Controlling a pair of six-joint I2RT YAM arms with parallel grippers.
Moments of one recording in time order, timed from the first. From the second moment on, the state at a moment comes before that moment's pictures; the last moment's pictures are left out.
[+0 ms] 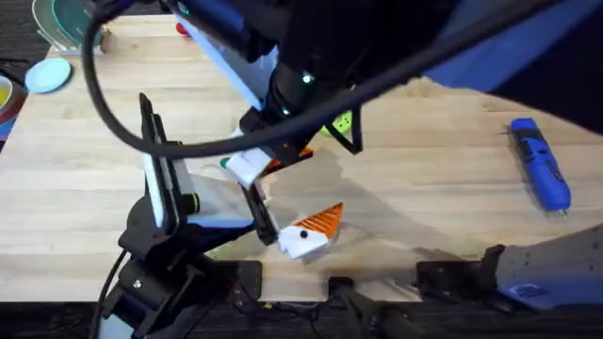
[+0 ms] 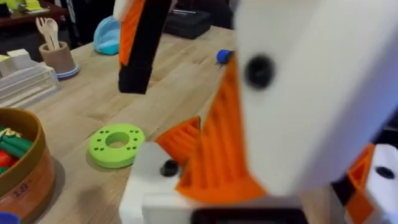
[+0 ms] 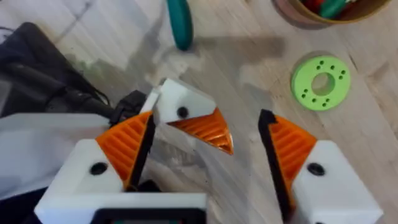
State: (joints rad) left arm -0.47 0.01 0.01 -0.06 0.66 -0.05; right arm 1.05 1.75 1.83 -1.29 0.06 0.15
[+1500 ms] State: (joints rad) left arm -0.47 0.01 0.01 -0.05 0.65 -0.04; right arm 0.55 0.83 1.25 -1.45 -0.47 -0.23
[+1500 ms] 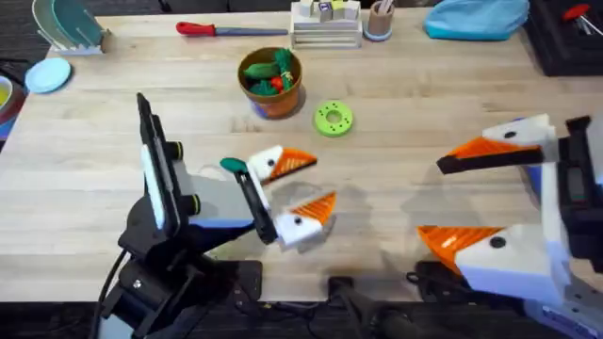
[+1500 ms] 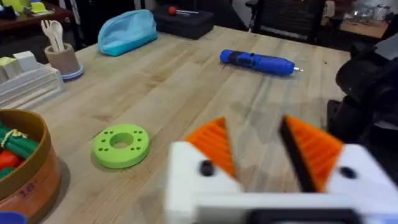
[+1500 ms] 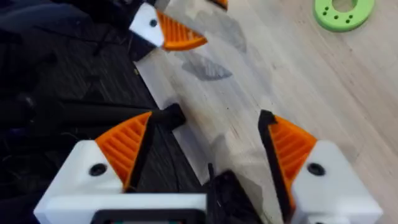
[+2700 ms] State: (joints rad) left arm -0.47 0.01 0.01 -0.05 0.60 -0.03; right arm -0.23 1.26 1.25 -1.05 0.12 -0.17
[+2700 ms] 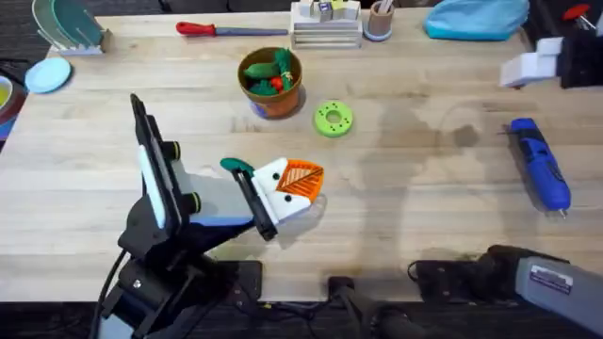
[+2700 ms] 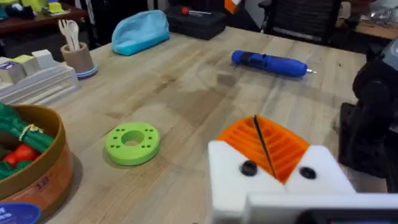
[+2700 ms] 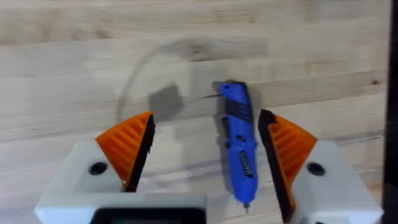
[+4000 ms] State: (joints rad) left arm -0.47 0.01 0.01 -0.05 0.60 -0.03; right arm -0.64 1.82 1.25 -1.00 -0.07 -0.73
